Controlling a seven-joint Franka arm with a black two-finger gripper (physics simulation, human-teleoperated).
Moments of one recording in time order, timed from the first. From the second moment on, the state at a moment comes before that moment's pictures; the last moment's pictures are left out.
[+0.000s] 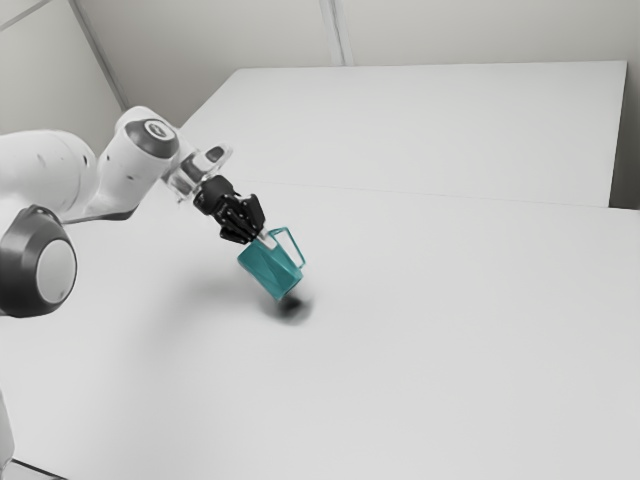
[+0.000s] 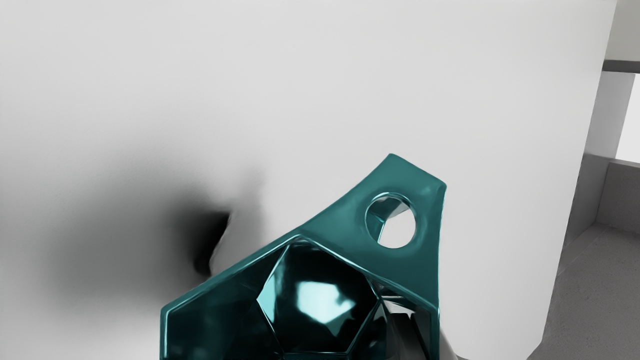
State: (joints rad) arm -0.15 0.39 0.39 -1.71 -0.86 1.62 0.51
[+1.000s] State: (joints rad) arm -0.18 0.38 0.21 -1.61 -0.16 1.87 0.21
